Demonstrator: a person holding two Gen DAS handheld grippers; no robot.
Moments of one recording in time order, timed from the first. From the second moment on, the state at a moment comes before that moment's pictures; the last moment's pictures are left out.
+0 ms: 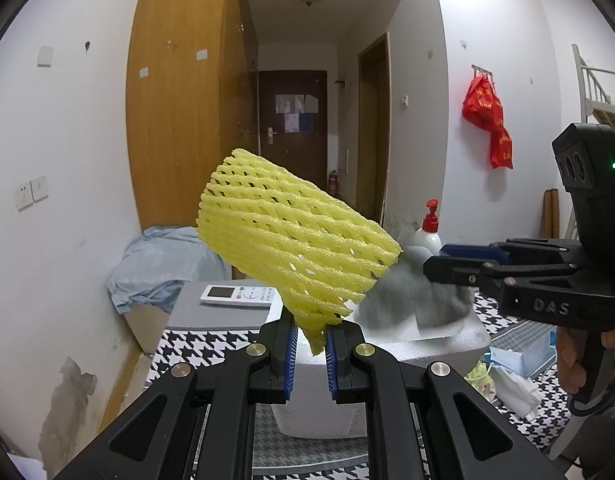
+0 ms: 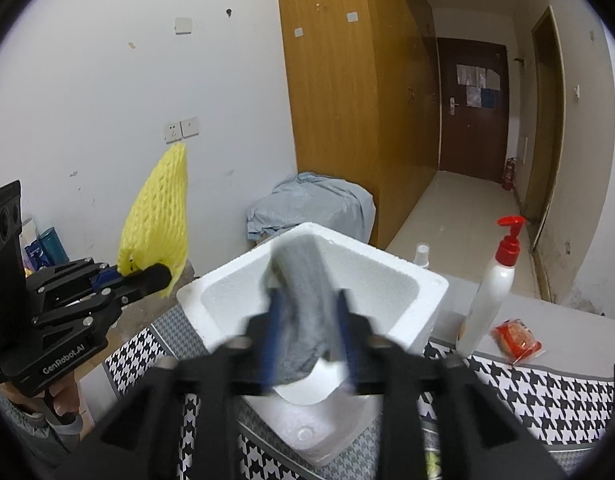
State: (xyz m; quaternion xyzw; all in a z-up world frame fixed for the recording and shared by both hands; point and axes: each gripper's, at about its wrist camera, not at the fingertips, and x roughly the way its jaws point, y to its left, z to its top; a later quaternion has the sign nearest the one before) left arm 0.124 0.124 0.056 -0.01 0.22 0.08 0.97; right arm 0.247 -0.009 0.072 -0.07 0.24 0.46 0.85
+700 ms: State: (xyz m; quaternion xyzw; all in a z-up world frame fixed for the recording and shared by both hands) left arm 0.128 0.122 0.058 -0.01 0.22 0.08 0.97; right arm 0.243 -0.043 0.080 -0.04 0.22 0.44 0.87
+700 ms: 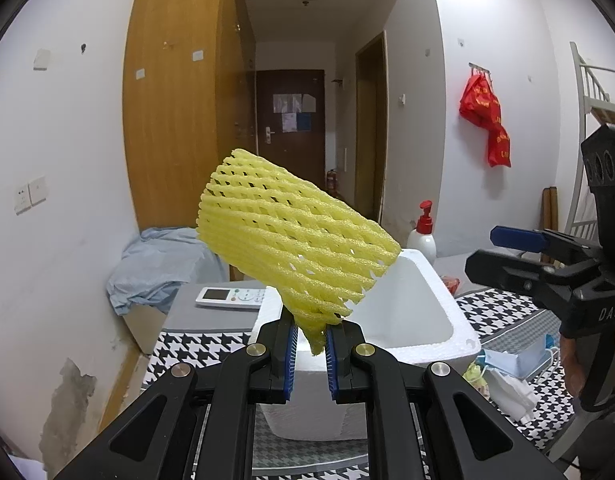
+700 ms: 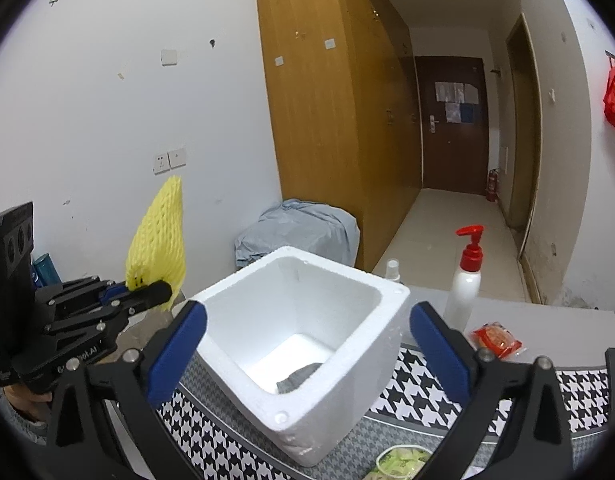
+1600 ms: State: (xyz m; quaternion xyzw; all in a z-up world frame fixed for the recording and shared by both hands) left arm 0.179 0.090 0.061 0.00 0.23 0.02 0.97; right arm 0.225 -0.126 0.074 -0.03 0.21 0.39 0.90
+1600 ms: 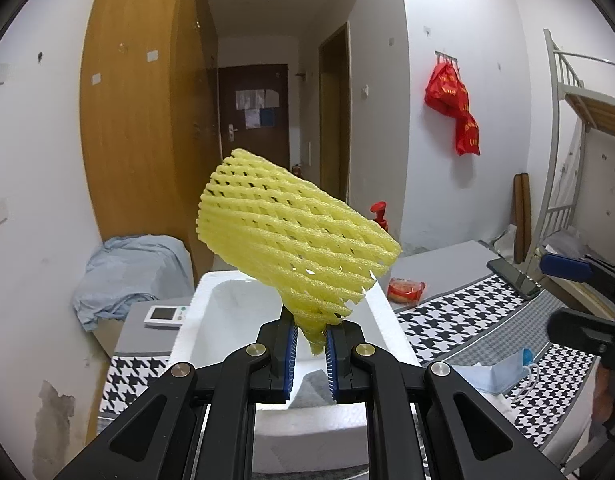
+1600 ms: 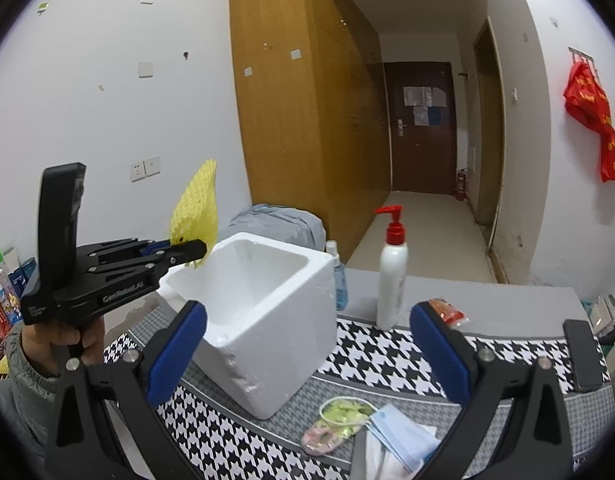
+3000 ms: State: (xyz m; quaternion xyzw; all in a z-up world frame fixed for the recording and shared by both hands) left arm 0.165 0.082 0.077 -0.01 0.20 0.05 0.98; right arm 0.218 -0.158 0.067 -0.01 0.21 0.36 0.91
